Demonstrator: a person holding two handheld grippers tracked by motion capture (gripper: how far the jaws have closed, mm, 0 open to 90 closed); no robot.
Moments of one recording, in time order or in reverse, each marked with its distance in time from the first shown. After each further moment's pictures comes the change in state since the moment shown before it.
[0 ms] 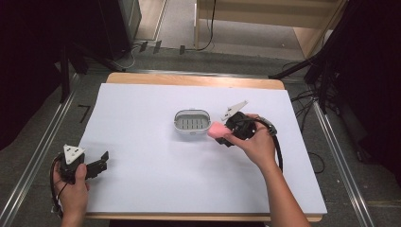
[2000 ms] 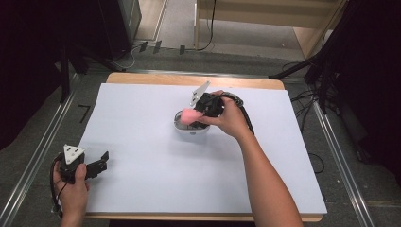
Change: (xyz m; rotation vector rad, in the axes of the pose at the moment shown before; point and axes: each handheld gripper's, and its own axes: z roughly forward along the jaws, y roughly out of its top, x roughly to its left) left arm 0.000 0.000 0.000 0.006 -0.006 0.001; right arm -0.018 0.097 0.051 -0.010 0.131 -0.345
